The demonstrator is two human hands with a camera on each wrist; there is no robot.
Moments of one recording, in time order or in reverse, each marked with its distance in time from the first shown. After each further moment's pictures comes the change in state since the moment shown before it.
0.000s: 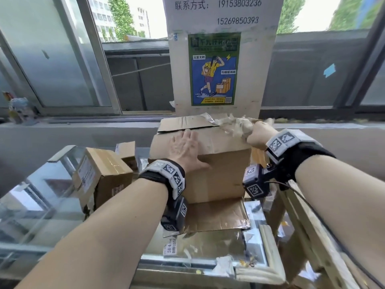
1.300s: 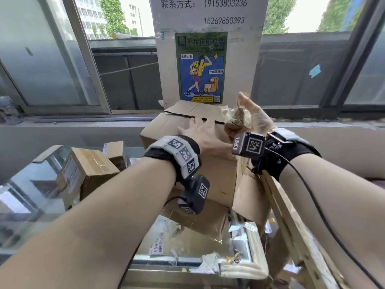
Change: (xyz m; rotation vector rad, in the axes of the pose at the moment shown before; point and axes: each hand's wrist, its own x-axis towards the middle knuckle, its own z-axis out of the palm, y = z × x) left_hand 0.020 0.078 -0.056 -0.186 -0.294 -0.063; right_hand -0.008 0.010 -0.020 1.905 -0.436 0.191
